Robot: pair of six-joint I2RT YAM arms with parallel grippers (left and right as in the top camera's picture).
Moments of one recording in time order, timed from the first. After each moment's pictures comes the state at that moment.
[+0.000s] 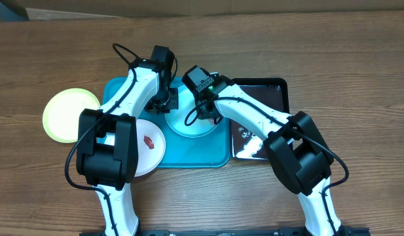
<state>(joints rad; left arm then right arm) -0.21 2.08 1.53 -0.97 -0.03 -0.26 0.69 2.20 1.68 -0.83 0.20 0.53</state>
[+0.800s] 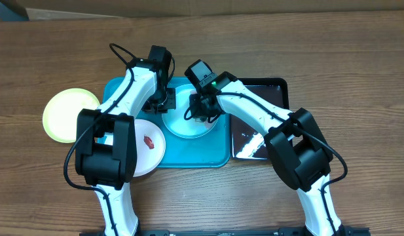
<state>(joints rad) -0.20 2.08 1.53 -0.97 -0.04 -0.26 0.66 2.23 1.71 -0.77 -0.11 0.54</state>
